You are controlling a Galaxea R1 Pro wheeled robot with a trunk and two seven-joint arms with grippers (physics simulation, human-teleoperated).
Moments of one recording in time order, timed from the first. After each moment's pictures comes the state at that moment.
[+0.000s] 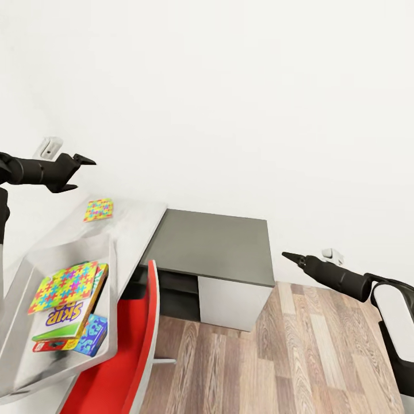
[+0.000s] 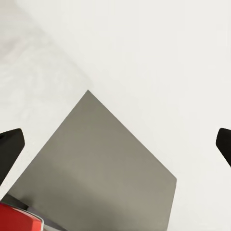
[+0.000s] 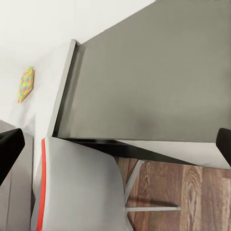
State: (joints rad) left arm -1.25 0.45 0.01 -1.26 1.71 0.94 0.96; right arm -0.46 -0.26 -0.22 -1.61 -0.94 1.03 0.11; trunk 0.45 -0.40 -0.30
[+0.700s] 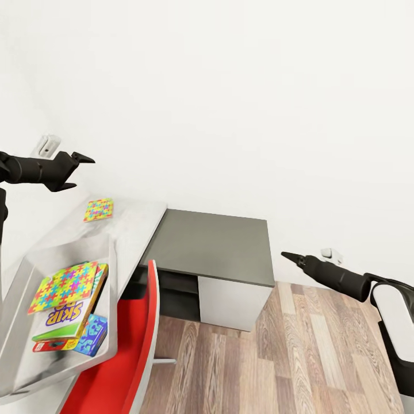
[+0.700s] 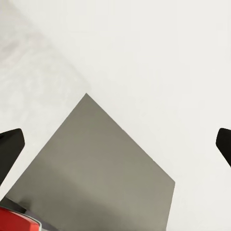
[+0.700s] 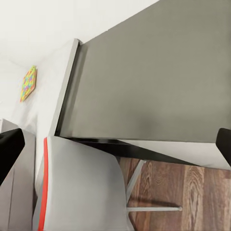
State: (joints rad) left arm -1.25 0.45 0.01 -1.27 1.72 0.92 0.96; right arm -0.46 -0.26 -0.22 -1.61 -0.93 1.03 0.12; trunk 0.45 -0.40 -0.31
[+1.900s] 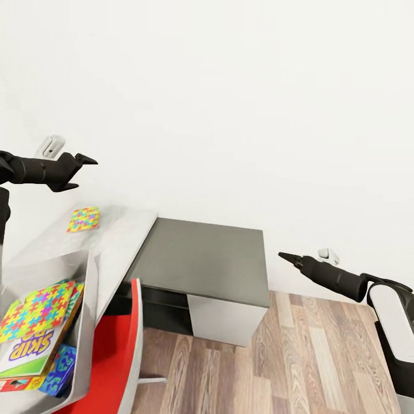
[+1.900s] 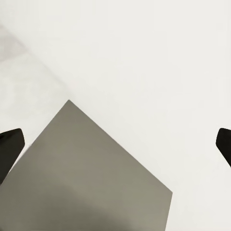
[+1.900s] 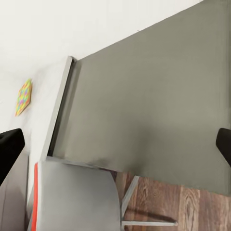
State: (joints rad) left arm -1.25 0.46 -0.02 -1.28 1.72 0.93 0.96; right arm -0.46 -0.25 -0.21 -1.61 -0.93 1.03 0.12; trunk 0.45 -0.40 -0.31
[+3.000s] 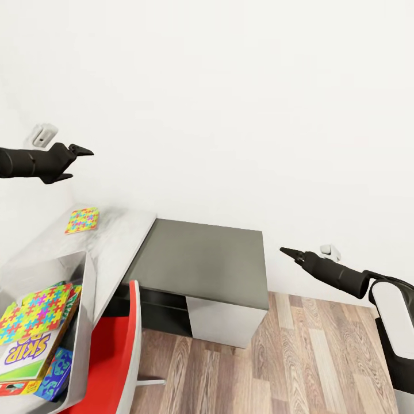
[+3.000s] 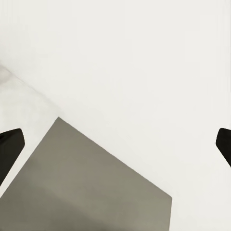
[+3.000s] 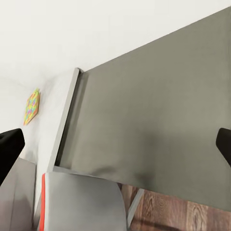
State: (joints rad) left arm -1.24 0.48 -0.02 -1.42 1.73 0.95 0.97; right arm -0.47 -0.23 -0.24 -1.62 -0.94 1.04 0.13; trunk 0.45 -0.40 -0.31
